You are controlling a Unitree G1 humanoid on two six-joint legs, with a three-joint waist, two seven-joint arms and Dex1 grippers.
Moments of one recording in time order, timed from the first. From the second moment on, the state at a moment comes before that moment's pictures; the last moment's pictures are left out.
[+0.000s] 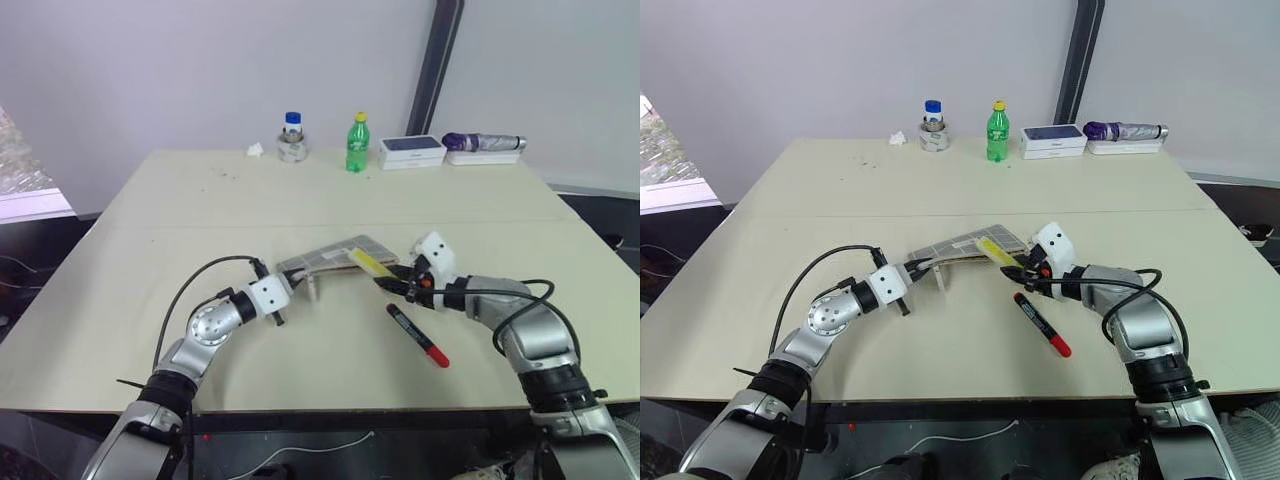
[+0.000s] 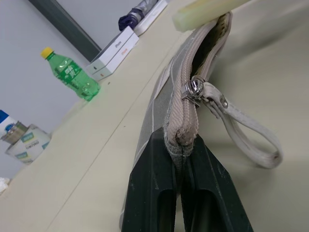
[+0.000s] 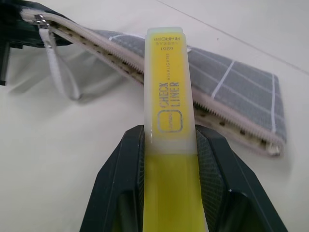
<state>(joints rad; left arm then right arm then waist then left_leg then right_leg) -0.56 0.39 -0.21 0.56 0.16 -0.58 -0.50 -0.53 -0.56 0.04 0.03 0.26 0.57 0.83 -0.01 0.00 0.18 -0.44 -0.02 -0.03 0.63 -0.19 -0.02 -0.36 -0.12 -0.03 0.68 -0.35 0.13</state>
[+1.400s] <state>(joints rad) -0.55 0.38 -0.18 0.55 0.13 -0.57 -0.52 -0.48 -0.65 0.06 0.07 0.22 0.45 0.89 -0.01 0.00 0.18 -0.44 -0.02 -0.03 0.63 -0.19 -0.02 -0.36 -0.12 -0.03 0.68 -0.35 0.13</state>
